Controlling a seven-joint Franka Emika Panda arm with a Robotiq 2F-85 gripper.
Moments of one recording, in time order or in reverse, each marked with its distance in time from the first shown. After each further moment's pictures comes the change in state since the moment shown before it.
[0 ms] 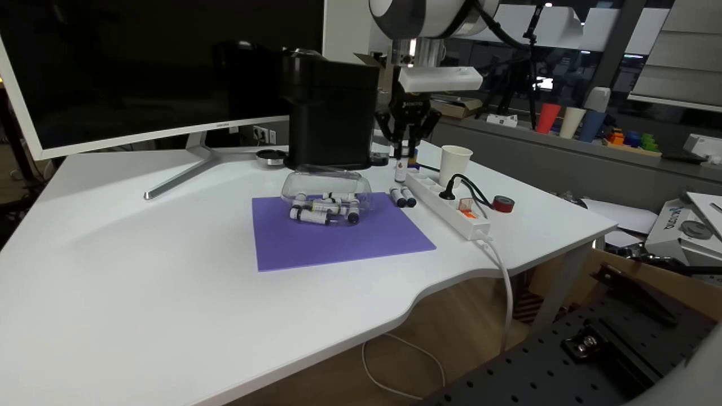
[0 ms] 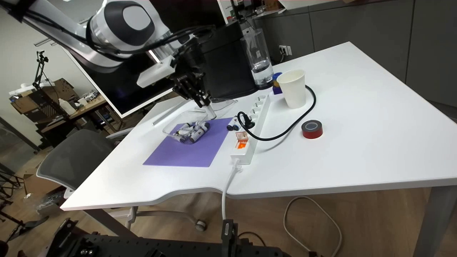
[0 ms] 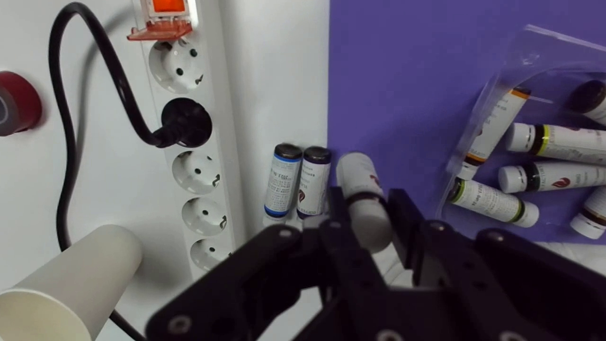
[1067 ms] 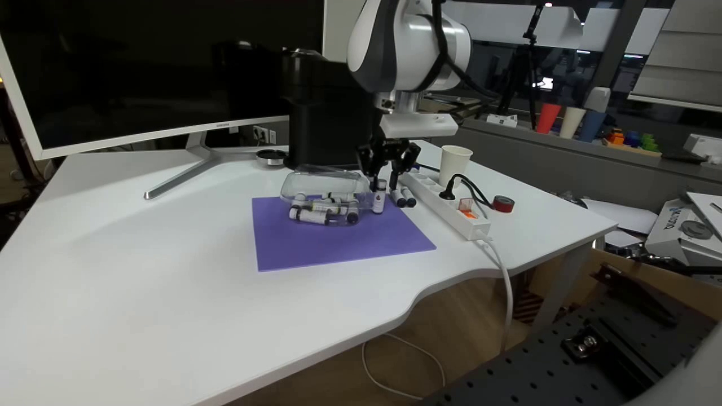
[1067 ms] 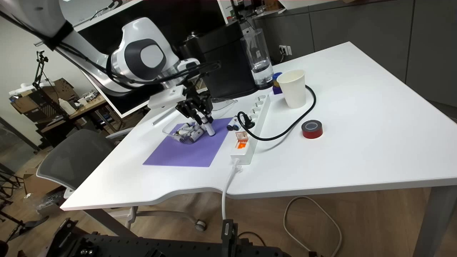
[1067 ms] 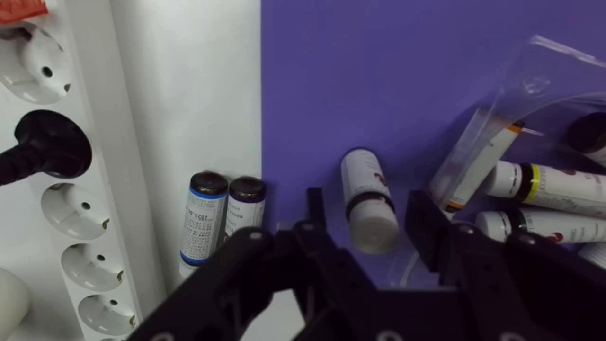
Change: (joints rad) arm -0.002 0.180 0.058 0.029 0.116 0.152 -0.100
